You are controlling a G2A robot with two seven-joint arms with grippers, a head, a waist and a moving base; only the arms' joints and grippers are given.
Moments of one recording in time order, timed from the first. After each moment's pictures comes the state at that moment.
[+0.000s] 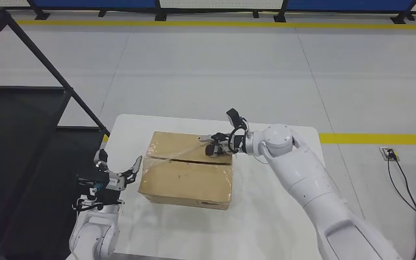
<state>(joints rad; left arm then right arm) 1.34 -1.20 -1.54 -1.61 1.38 -0.05 0.40 -0.25 -1.50 0.91 -0.55 0.27 -0.01 1.05</state>
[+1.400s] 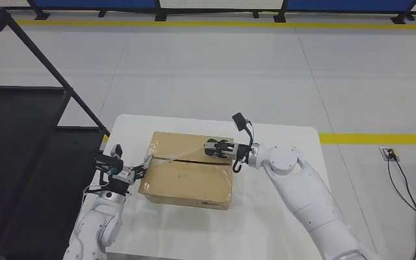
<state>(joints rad) 1.23 -1.20 -1.51 -1.51 1.39 -0.18 0.24 -0.53 -1.42 1.04 -0.94 0.10 -0.19 0.88</state>
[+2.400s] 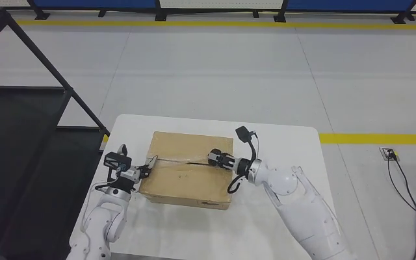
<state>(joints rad) 1.18 -1.21 -1.47 -1.45 1.43 -0.17 0.20 -0.74 -1.37 1.08 -1.24 -0.14 -0.12 0.70</state>
